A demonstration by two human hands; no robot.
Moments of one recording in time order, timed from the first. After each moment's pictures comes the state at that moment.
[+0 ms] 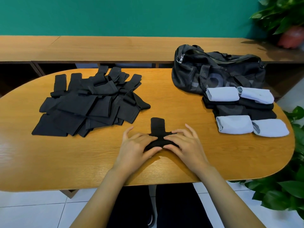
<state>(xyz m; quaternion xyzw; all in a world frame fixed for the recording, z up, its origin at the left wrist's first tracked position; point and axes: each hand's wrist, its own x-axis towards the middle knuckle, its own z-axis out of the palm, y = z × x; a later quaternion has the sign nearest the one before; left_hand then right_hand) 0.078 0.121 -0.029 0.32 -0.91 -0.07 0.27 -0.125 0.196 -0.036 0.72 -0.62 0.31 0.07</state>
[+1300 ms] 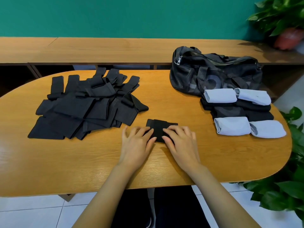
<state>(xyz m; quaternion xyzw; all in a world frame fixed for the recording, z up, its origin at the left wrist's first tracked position) 0.056 0.106 -0.039 0.42 -0.89 -0.04 0.19 -0.110 0.184 -0.032 0.63 -0.74 0.24 0.05</state>
